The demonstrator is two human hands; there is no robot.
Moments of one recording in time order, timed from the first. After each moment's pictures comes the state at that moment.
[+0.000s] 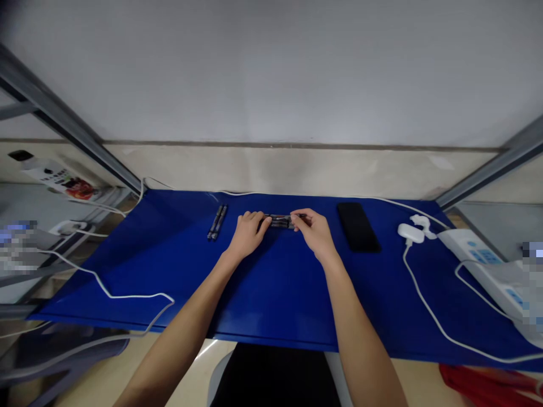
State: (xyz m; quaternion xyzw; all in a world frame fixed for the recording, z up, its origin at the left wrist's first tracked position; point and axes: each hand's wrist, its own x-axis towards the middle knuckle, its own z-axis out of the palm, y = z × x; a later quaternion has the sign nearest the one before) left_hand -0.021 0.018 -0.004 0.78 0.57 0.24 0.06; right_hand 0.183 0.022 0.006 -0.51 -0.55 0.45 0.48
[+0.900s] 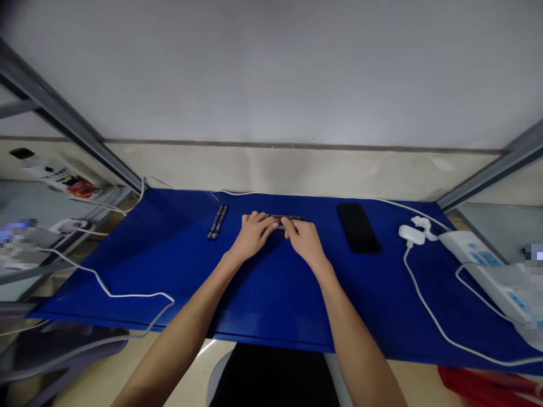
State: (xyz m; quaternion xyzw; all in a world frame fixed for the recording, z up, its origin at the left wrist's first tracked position) left_hand -0.019 0.012 0.004 0.83 0.49 0.26 0.09; right_hand 0.163 0.011 0.007 -0.54 -0.70 0.30 0.37
